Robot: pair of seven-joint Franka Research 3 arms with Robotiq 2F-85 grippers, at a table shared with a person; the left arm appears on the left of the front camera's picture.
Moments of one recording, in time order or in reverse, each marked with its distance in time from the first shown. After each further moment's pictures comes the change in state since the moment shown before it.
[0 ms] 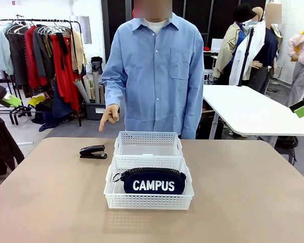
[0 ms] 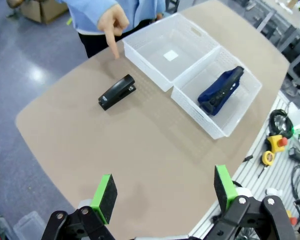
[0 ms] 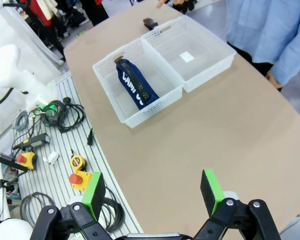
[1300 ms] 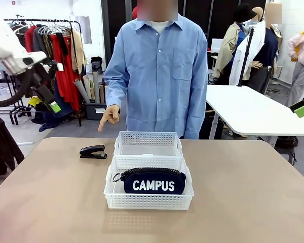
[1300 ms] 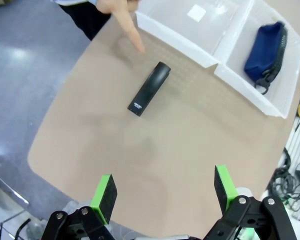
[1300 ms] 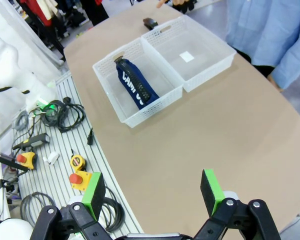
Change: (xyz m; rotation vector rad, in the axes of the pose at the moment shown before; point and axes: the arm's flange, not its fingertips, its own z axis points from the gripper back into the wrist) left arm 0.129 0.107 -0.156 -0.045 0.398 -0.223; right arm 0.000 0.000 0.000 0.000 0.001 -0.001
